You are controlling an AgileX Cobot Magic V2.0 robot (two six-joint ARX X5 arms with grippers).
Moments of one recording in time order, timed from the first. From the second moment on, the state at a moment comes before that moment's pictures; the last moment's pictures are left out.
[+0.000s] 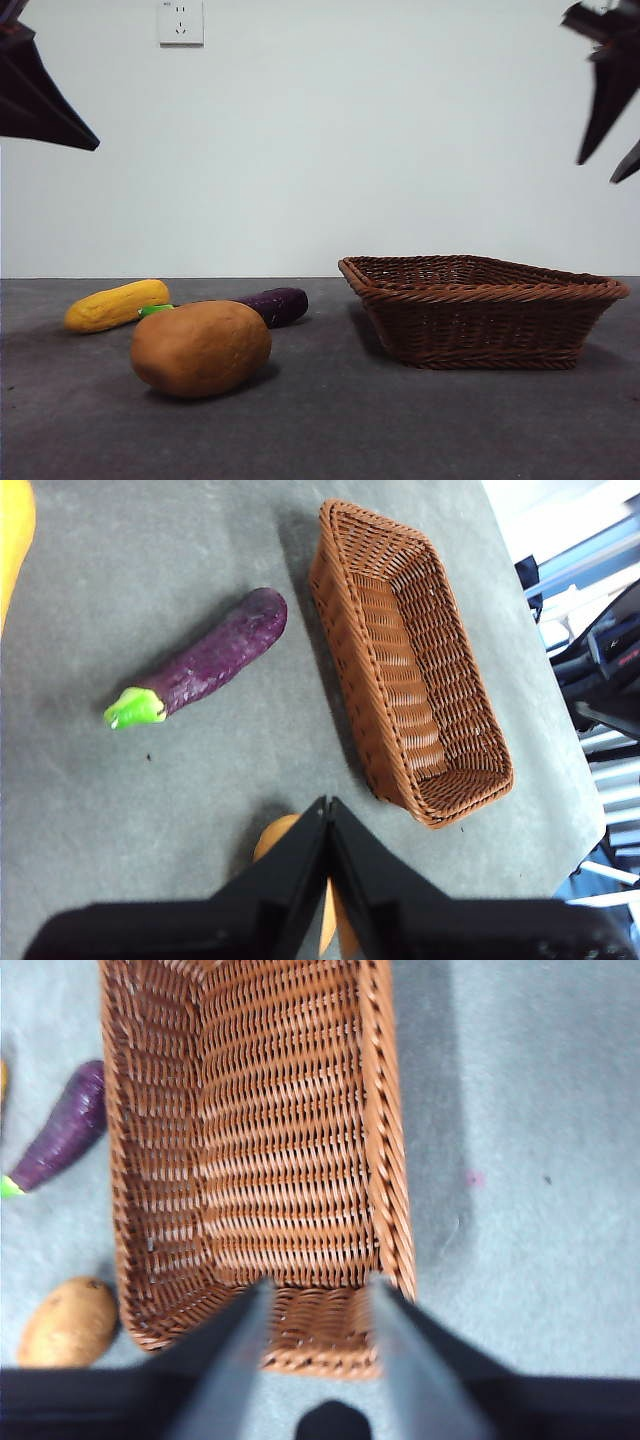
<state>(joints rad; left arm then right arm) -0.04 1.12 0.79 -0.37 0.71 -0.36 0.03 1.43 1.21 -0.90 -0.41 0.20</state>
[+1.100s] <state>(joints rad) -0.04 1.13 0.84 -0.54 0.69 -0.15 0.13 2.08 1.65 -1.00 -0.21 0.01</state>
